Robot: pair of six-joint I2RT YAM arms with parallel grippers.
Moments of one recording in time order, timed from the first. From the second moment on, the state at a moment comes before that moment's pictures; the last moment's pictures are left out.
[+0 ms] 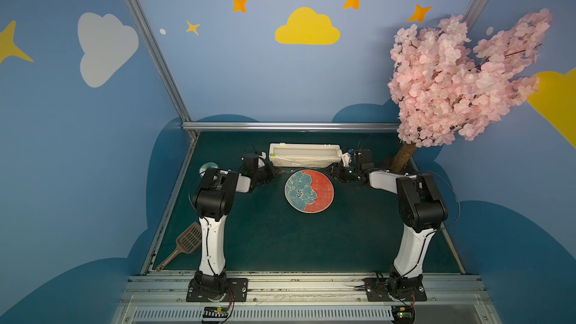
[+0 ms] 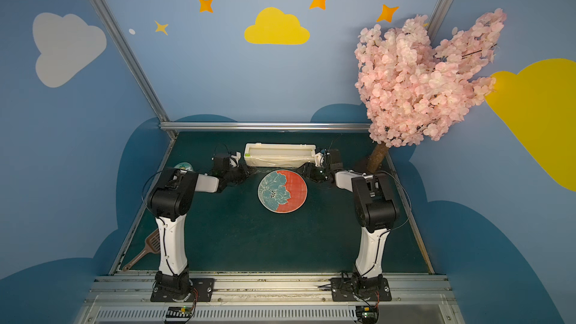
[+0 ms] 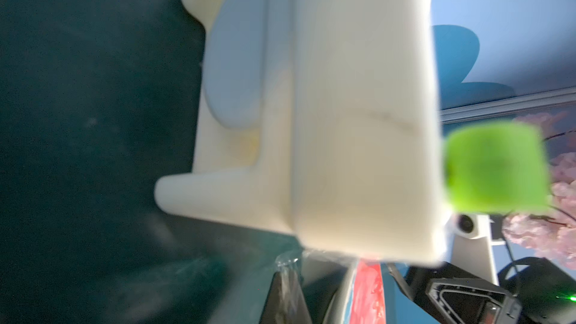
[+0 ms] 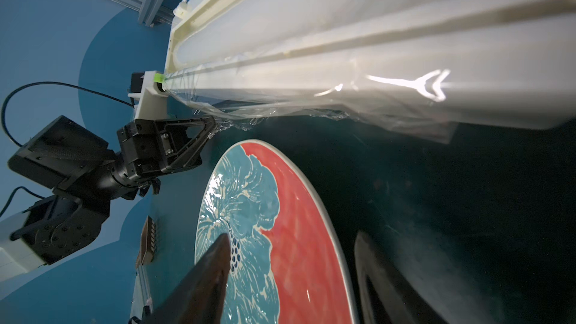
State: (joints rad) left arm -0.19 2.15 1.12 0.49 0.60 -0.91; right arm 0.24 1.97 1.13 0.09 -0.70 0.51
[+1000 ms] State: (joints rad) left arm -0.26 1.90 1.12 0.58 0.64 -1.24; right arm 0.24 2.12 1.11 0.60 -0.74 0.95
